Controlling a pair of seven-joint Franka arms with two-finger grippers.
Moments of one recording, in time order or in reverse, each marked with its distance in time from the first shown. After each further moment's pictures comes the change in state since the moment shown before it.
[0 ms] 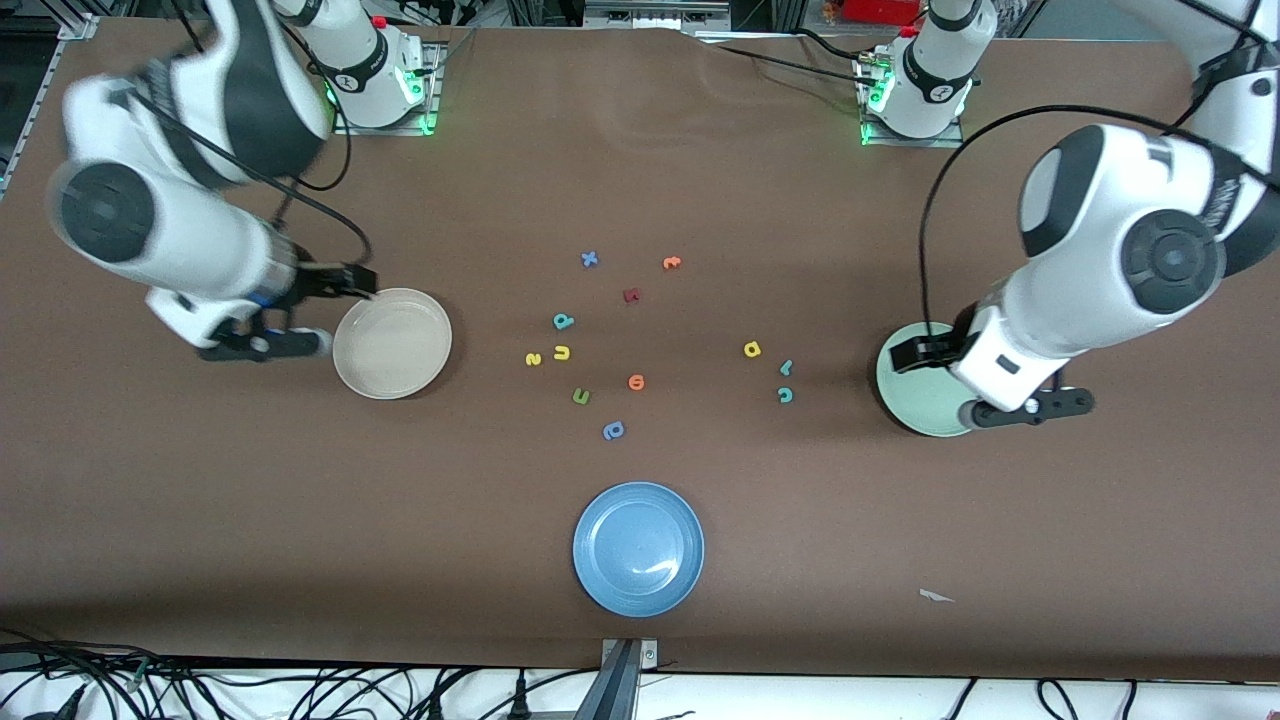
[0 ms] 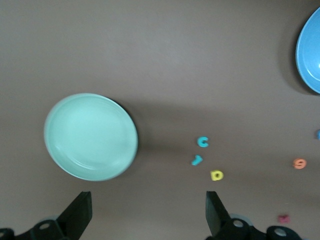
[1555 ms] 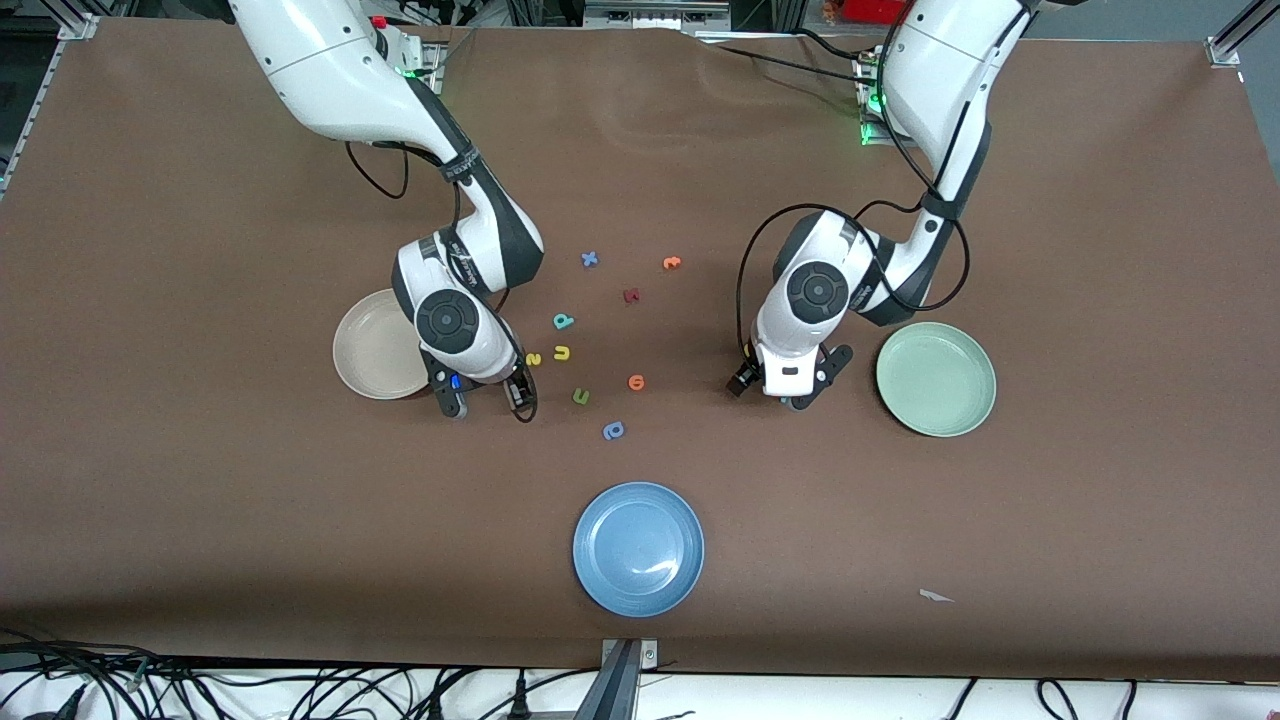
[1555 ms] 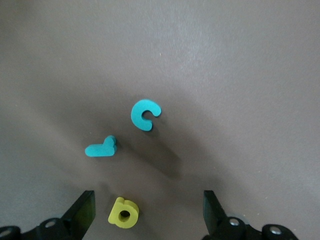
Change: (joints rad) left arm -0.273 0.228 0.000 -0.375 -0.009 0.687 -0.829; right arm 0.213 0.390 0.001 -0.053 0.073 0.599 1.353
